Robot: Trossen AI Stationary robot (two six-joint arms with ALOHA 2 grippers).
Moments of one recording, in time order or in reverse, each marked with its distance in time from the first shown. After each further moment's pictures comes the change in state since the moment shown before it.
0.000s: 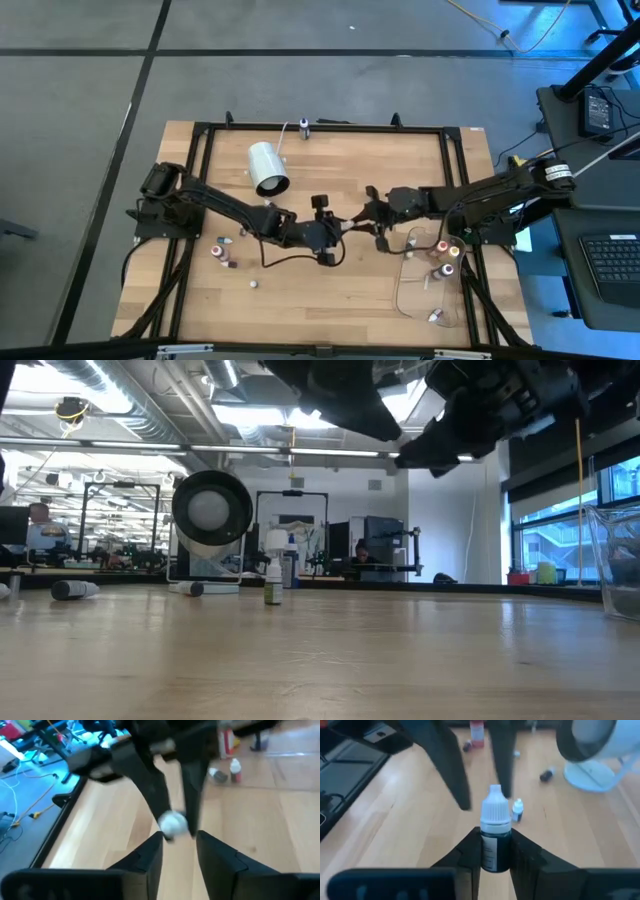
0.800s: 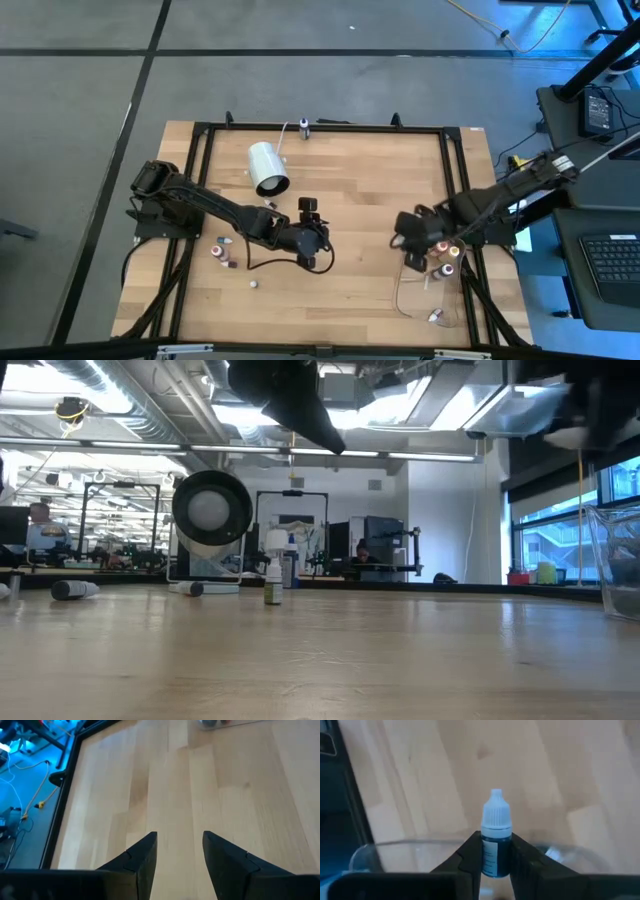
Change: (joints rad) left arm -0.038 -0.072 0.000 -0.311 -0.001 0.007; right arm 0.343 -0.090 0.348 -1.137 0.064 0.765
